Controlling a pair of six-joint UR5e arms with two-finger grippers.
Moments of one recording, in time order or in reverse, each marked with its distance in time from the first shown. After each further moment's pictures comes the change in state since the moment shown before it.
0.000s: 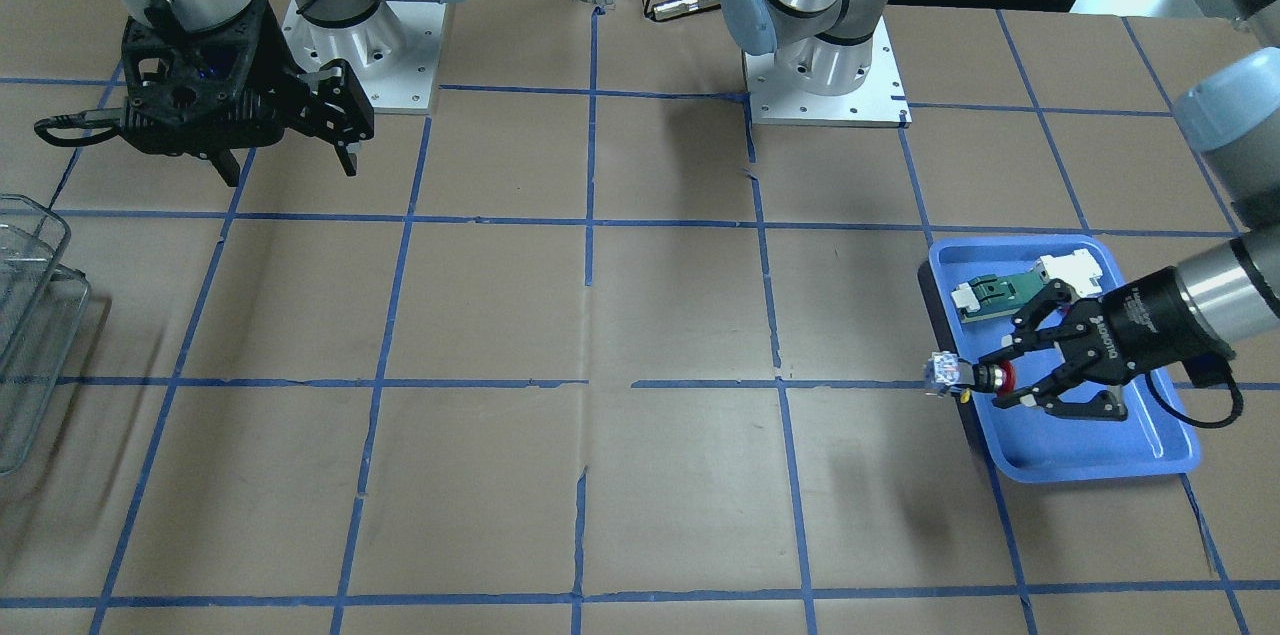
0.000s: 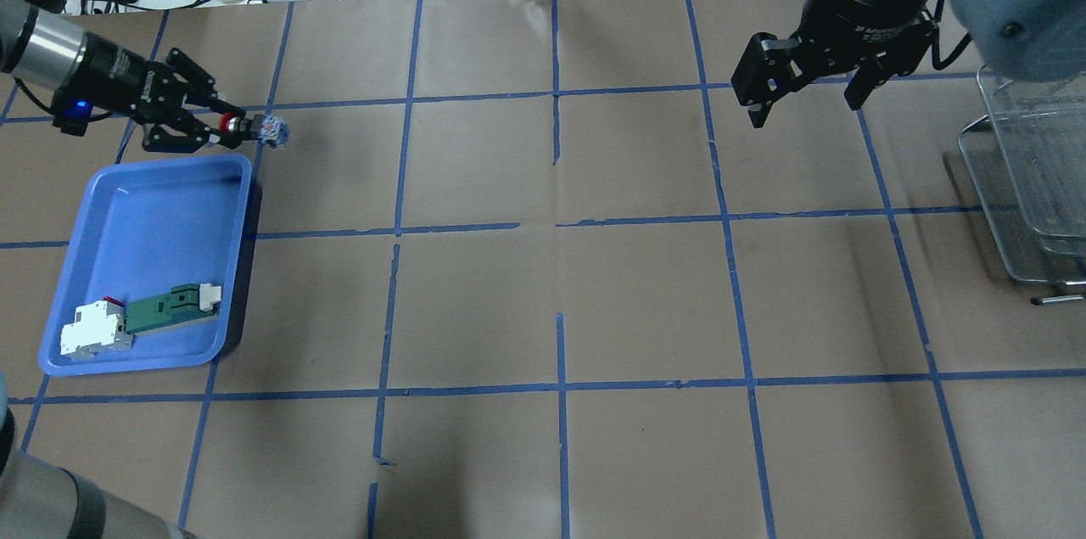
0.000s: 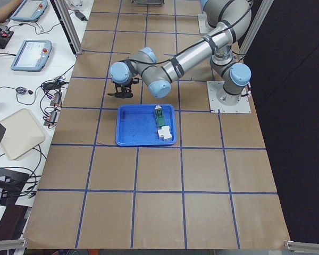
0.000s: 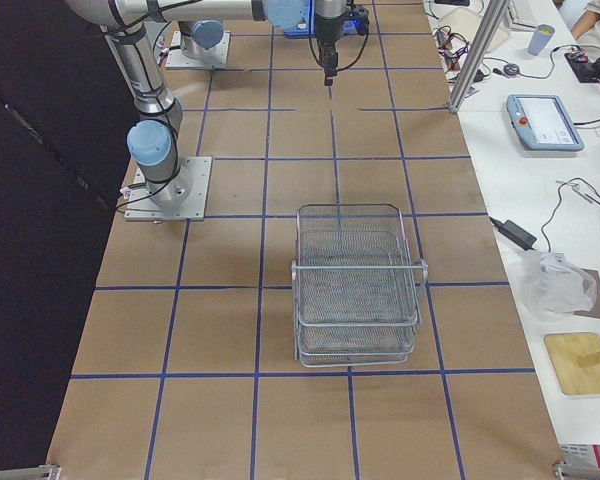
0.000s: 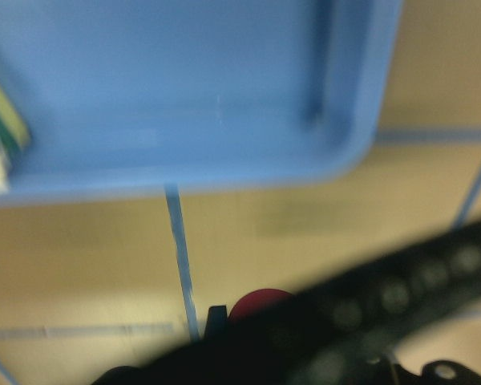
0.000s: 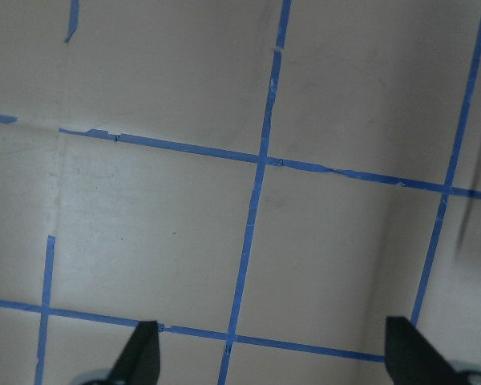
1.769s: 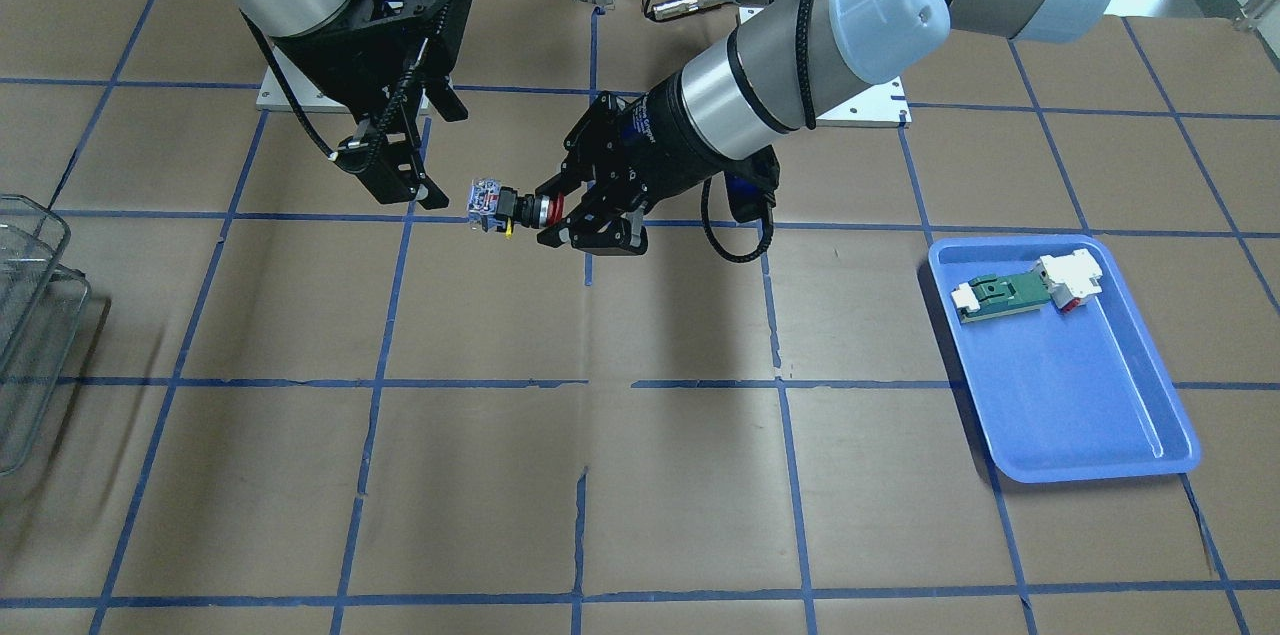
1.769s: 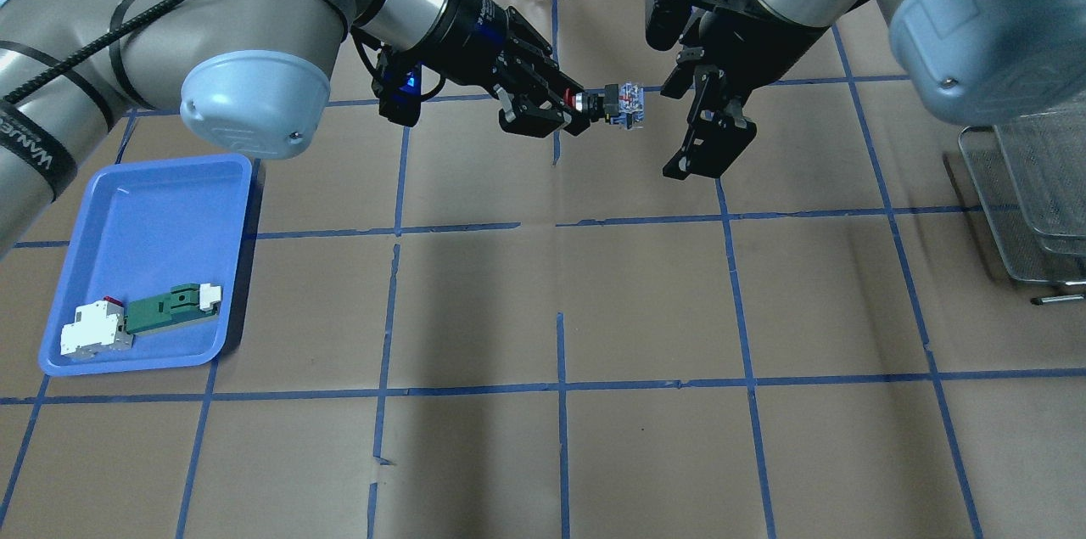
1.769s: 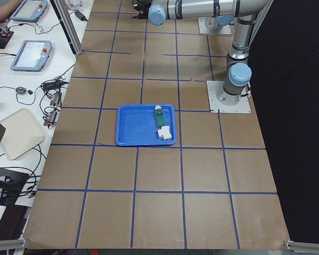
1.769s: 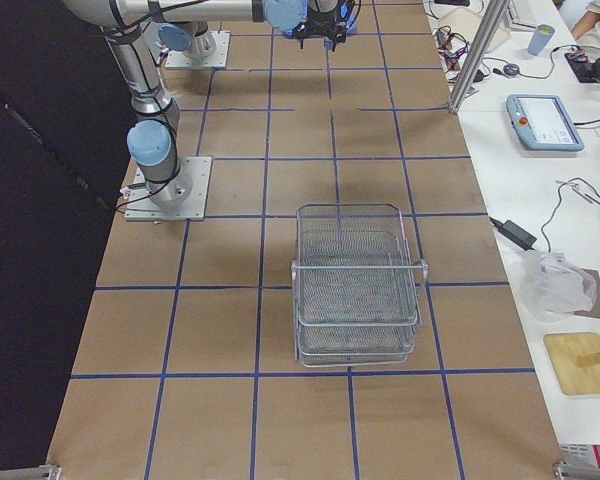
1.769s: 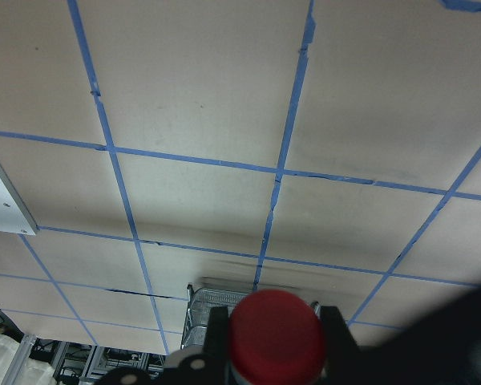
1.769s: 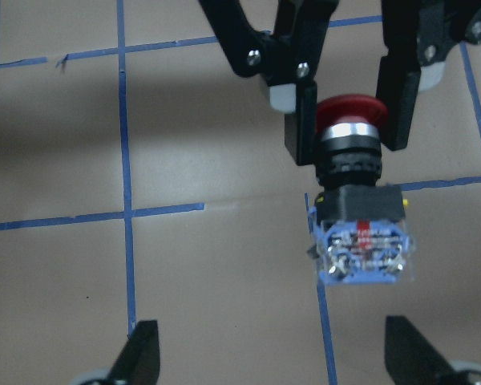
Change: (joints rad) left arm -0.606 0.160 -0.047 0.245 -0.162 -0.800; right arm 0.070 -0.002 0.047 -0.059 0.351 -1.193
